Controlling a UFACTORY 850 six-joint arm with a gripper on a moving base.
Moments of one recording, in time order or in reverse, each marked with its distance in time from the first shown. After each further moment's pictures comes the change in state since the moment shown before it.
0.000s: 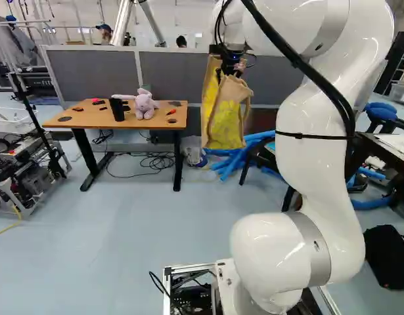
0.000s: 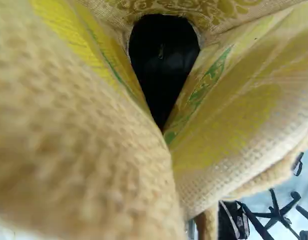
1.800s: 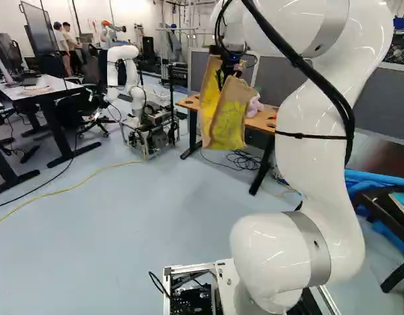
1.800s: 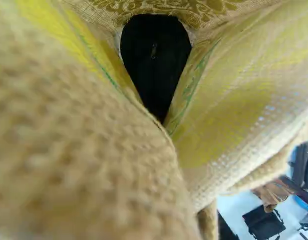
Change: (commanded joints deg) arm 0.0 0.0 0.0 0.0 0.0 0.0
